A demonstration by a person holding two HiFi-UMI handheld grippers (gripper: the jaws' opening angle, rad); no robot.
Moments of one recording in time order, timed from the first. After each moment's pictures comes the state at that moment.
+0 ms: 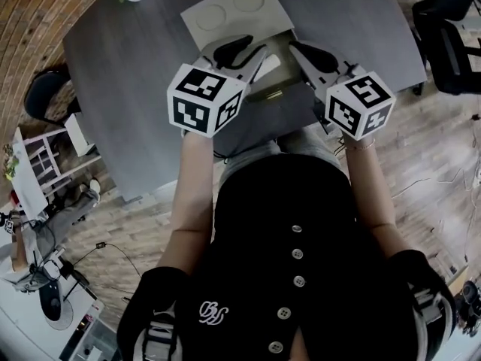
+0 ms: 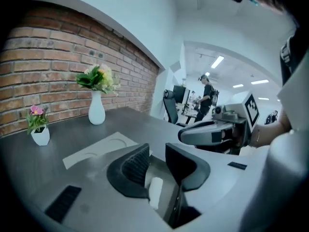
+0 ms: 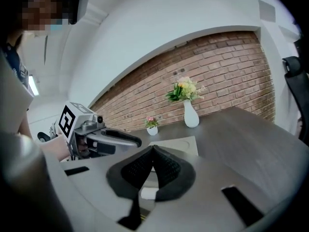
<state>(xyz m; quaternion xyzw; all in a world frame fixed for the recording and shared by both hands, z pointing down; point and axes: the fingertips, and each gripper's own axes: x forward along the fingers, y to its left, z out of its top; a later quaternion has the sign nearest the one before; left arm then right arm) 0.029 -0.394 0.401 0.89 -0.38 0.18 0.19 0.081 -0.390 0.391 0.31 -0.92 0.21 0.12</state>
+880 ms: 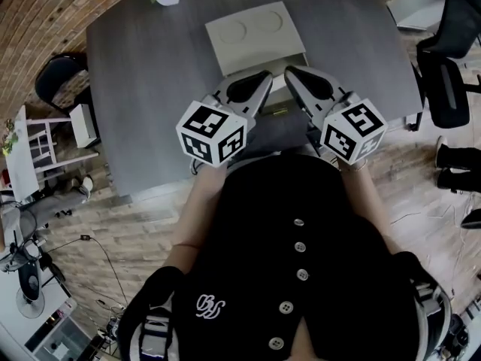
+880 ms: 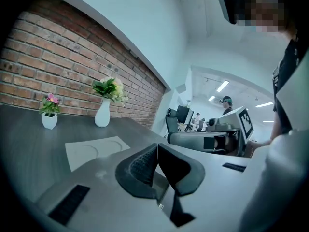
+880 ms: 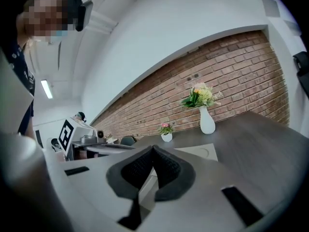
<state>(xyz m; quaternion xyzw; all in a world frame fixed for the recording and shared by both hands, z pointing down) 0.017 -0.348 0.369 0.88 -0.43 0.04 0.21 0.048 -0.356 0.355 0.26 -0.94 0.19 0.08</state>
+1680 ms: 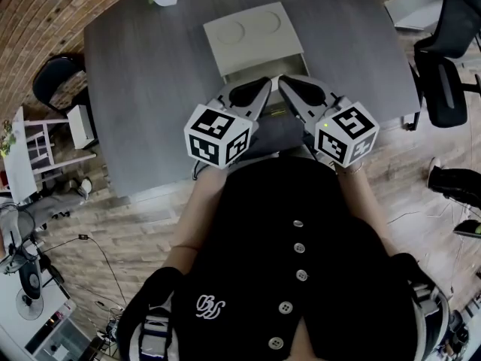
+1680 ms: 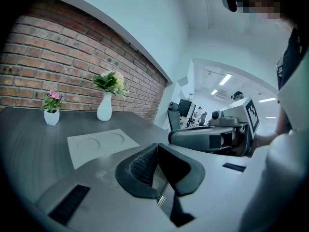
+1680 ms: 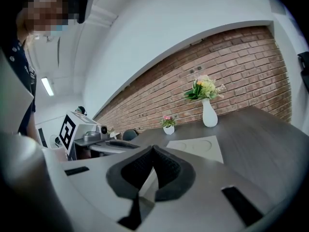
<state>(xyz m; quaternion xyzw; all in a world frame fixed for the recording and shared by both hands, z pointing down) 0.022 -0.344 0.391 0.87 -0.43 0.08 0.22 0.041 -0.343 0.371 0.24 -0.94 0.20 0.12</state>
